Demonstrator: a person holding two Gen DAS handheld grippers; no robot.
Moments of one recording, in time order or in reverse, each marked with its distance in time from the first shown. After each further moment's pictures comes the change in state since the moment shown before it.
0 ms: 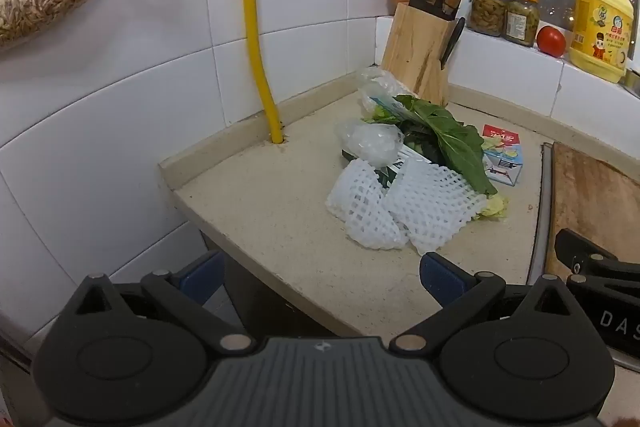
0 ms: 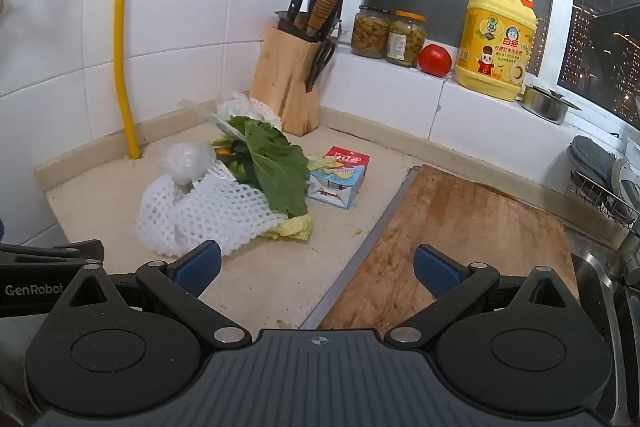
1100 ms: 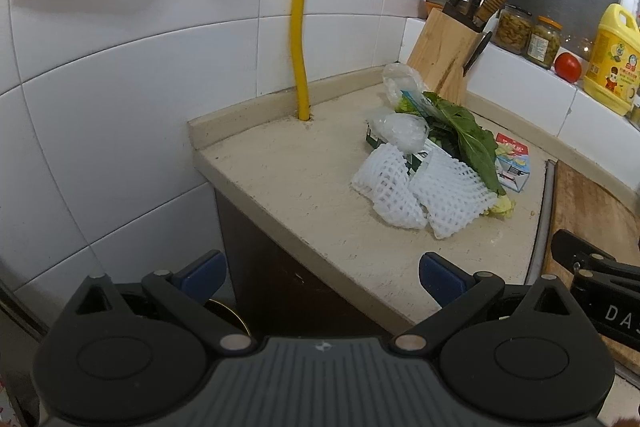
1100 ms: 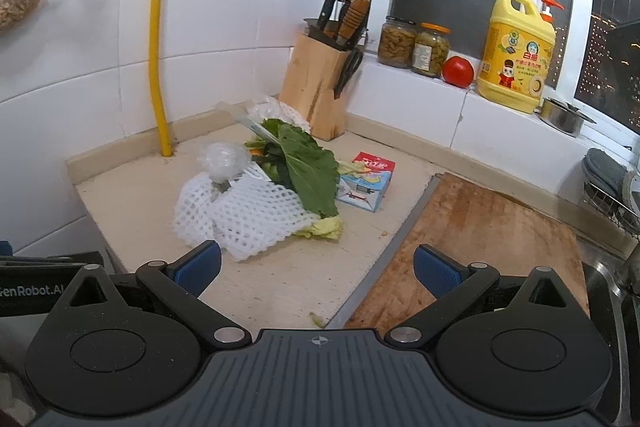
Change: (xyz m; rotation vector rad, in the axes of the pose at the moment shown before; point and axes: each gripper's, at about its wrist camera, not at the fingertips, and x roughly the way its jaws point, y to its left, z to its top) left arm -0.019 0.041 -0.023 -0.143 0.006 -0.035; right arm -0.021 0.020 -0.003 -0.029 -0.021 0.057
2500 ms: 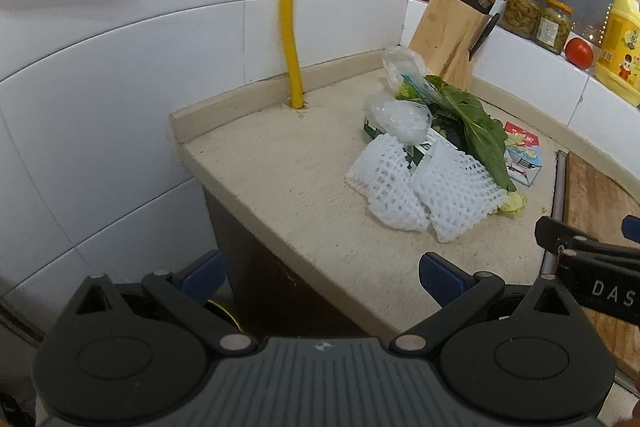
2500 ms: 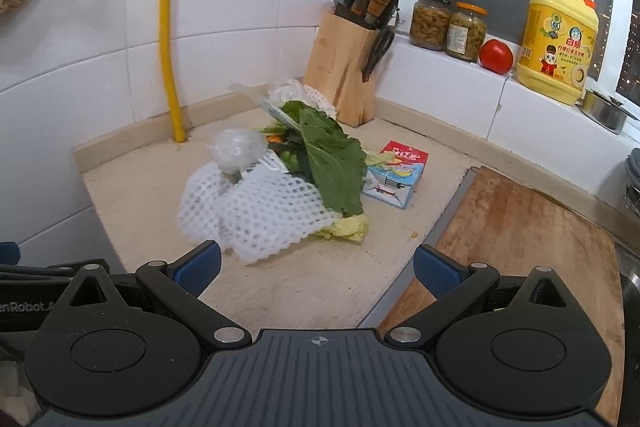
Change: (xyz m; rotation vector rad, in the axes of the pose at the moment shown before) left arm 0.039 -0.016 0.012 0.012 0.047 0.014; right arm 0.050 -0.008 0.010 -0.022 0.058 0.090
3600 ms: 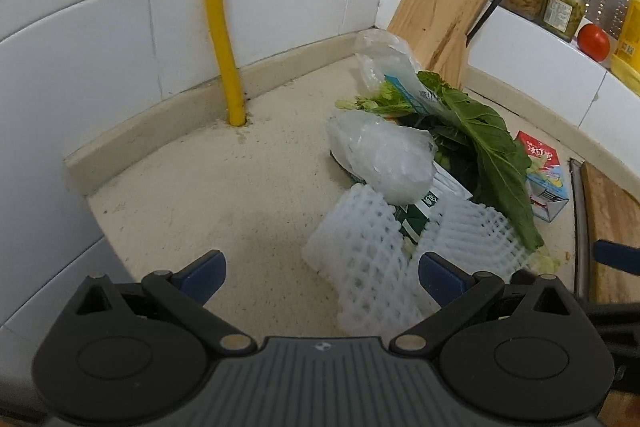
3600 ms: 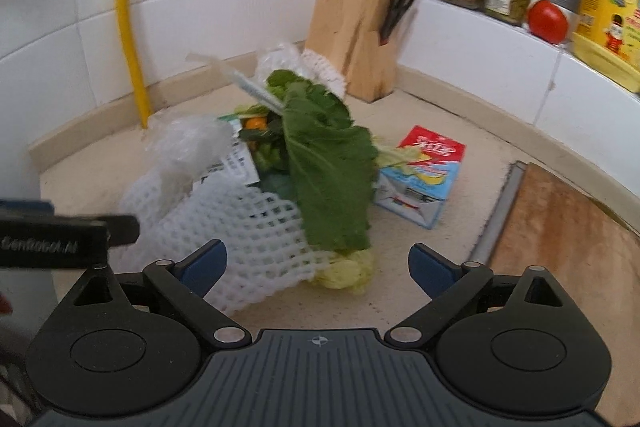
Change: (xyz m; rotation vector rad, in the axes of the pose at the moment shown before) left arm 0.119 -0.021 0.069 0.049 0.076 -0.097; right arm 0.116 -0.024 0.031 -0.022 0.118 0.088
